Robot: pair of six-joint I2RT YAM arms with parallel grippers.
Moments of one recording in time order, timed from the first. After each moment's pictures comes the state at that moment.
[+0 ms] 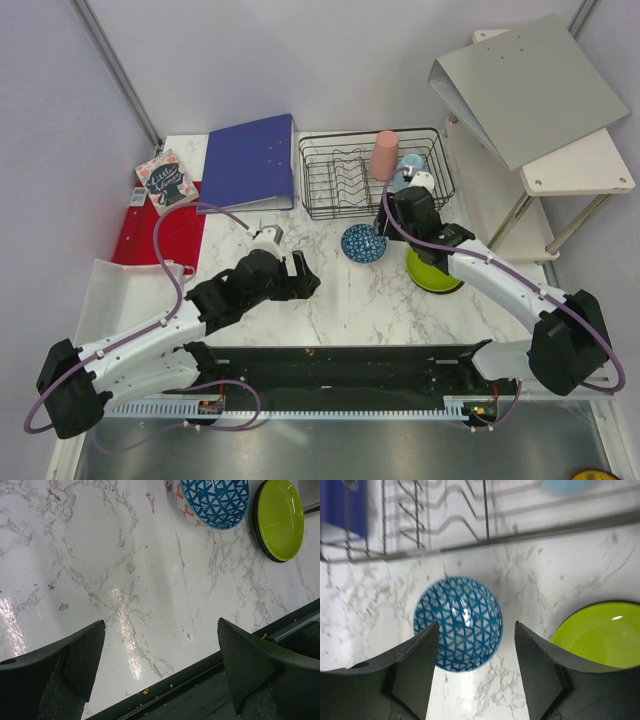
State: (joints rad) left arm -0.87 0.92 0.59 -0.27 -0.20 -0.77; right arm 0.56 1.33 0.91 -0.25 0.28 0.56
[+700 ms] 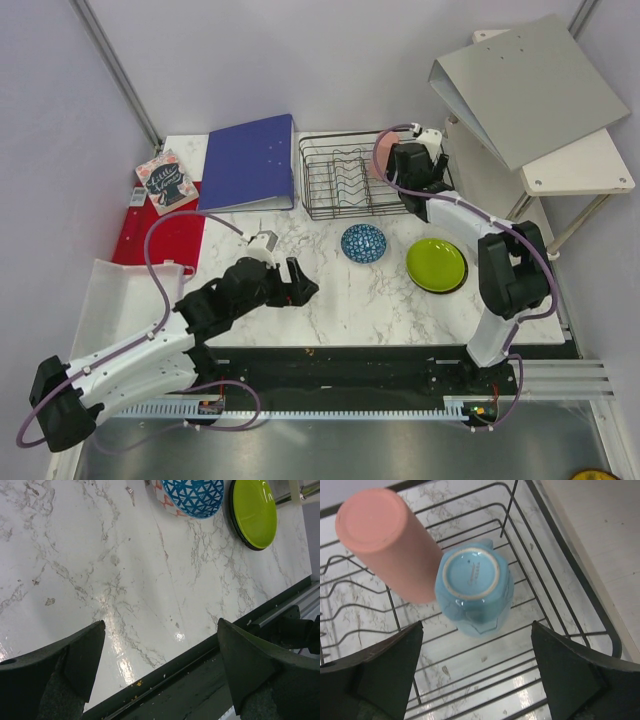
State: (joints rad) left arm -0.87 0.81 0.53 -0.25 -0.13 -0.76; right arm 0.38 1.78 1.26 0.01 0.58 0.36
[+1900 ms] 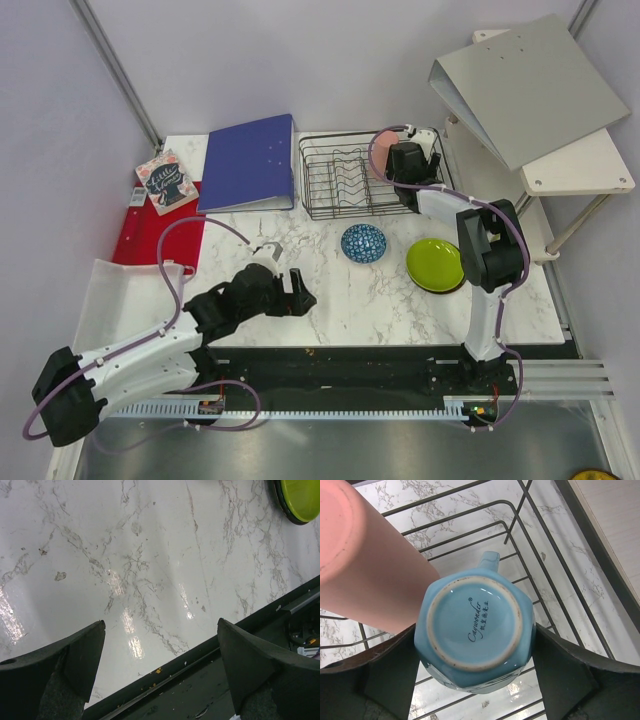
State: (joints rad) left arm -0.87 0.84 0.44 -0.25 -0.10 -0.76; right arm 0.31 2.02 1.37 0.12 0.56 0.30
